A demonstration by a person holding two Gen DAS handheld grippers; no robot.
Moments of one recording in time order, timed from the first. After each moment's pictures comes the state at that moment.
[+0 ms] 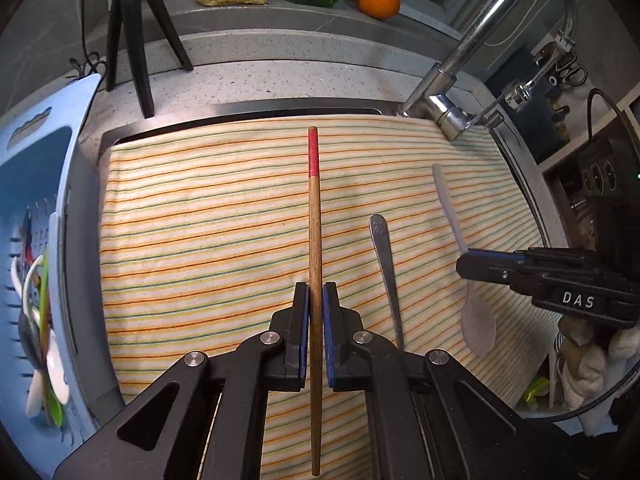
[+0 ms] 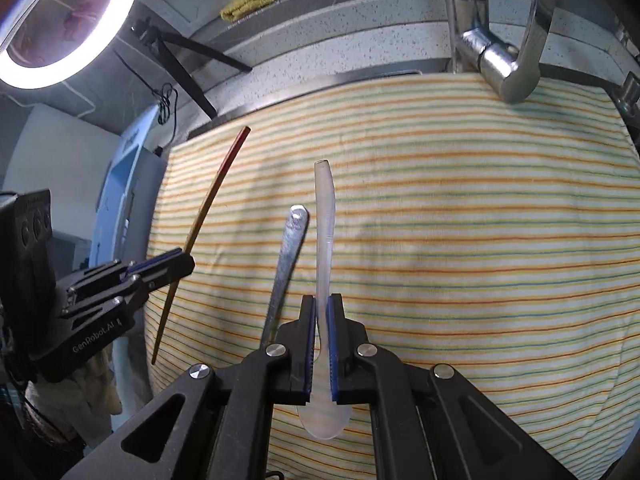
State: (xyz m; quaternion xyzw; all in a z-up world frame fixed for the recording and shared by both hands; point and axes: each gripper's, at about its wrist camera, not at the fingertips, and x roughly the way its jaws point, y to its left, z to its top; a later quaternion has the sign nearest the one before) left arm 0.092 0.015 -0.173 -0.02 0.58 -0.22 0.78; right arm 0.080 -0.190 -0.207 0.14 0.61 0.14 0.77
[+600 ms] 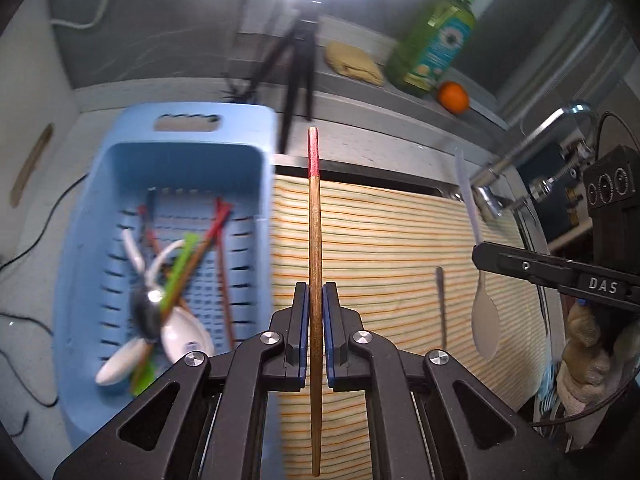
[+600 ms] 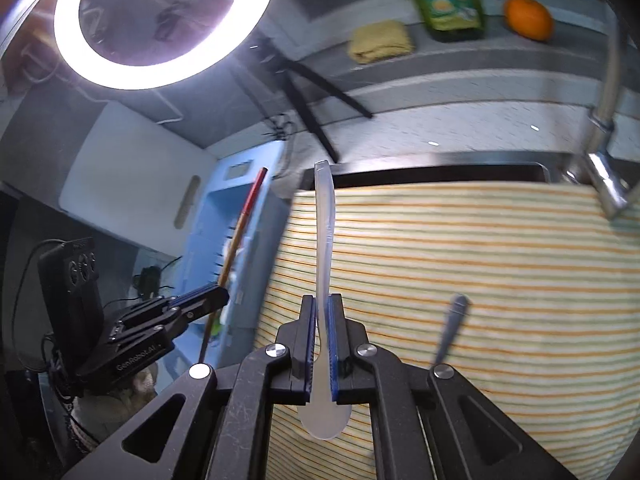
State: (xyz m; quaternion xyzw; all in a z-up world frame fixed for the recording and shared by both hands) left arm 0.084 0.152 -0.121 -0.10 0.53 -0.13 0.83; right arm 0.117 -0.097 -0.136 0.16 0.56 0.25 0.78
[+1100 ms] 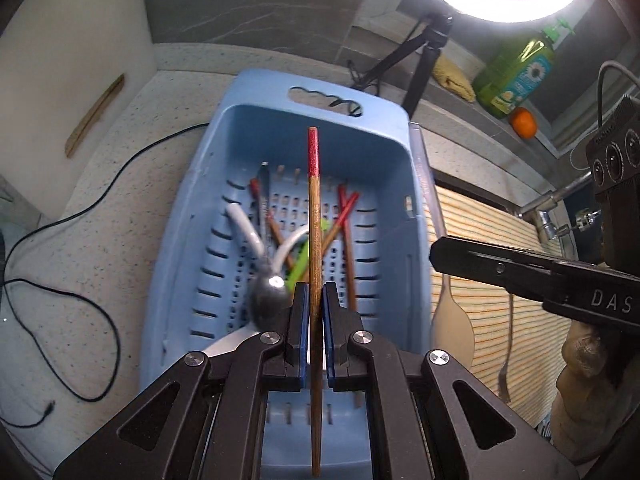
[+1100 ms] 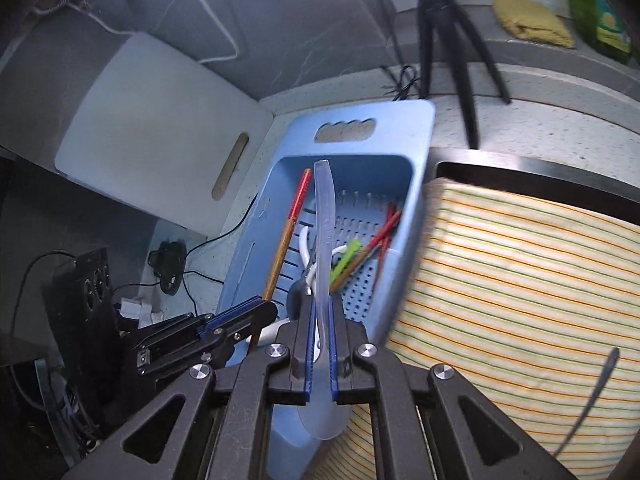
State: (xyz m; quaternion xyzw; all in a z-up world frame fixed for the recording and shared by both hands) left arm 0.093 0.239 -0.153 -0.12 0.55 -0.06 0.82; right arm 0.148 0.071 -0.160 0.12 0.59 0.30 0.74
